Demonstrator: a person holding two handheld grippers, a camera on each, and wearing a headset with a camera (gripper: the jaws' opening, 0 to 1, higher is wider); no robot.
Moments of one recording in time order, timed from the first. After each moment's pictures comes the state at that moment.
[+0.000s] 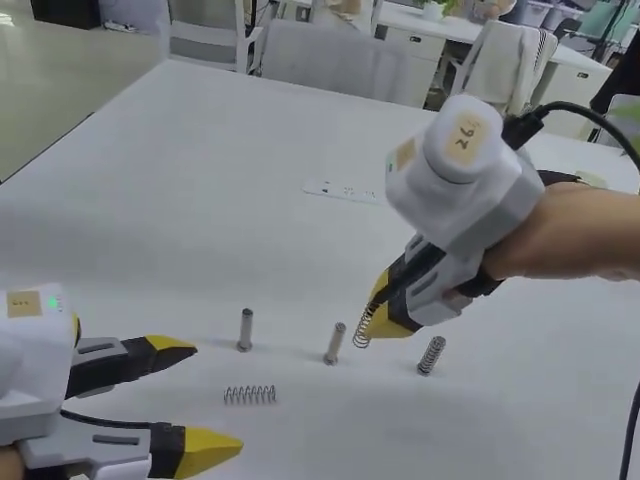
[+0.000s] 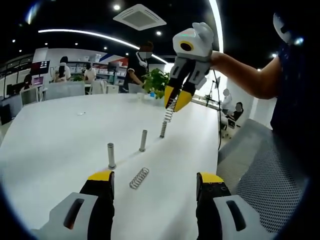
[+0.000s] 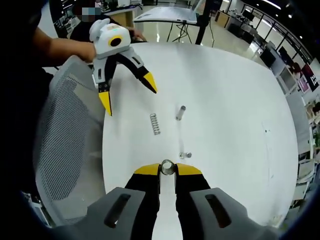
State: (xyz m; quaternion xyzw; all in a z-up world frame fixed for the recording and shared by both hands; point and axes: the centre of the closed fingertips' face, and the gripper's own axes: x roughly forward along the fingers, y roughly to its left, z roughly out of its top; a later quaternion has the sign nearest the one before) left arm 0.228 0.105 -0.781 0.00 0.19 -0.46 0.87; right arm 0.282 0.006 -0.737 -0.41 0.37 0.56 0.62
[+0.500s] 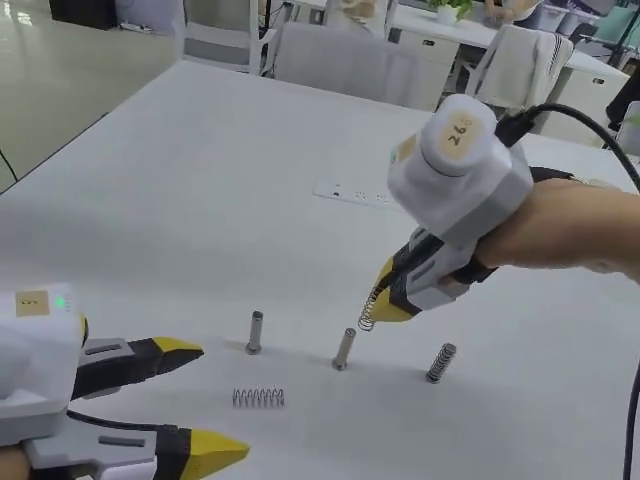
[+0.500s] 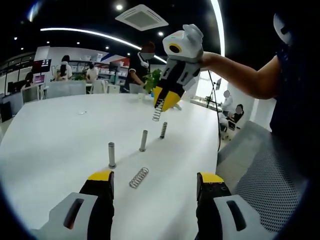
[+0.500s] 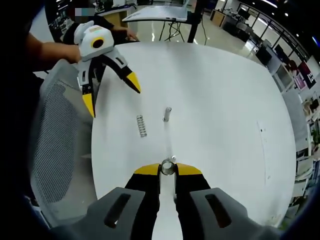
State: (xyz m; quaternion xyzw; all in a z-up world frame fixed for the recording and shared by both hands) left arm 0.226 0.107 -0.780 -0.01 0.19 -0.45 0.87; right arm 0.305 0.013 -0.743 -0.41 0.37 0.55 0.63
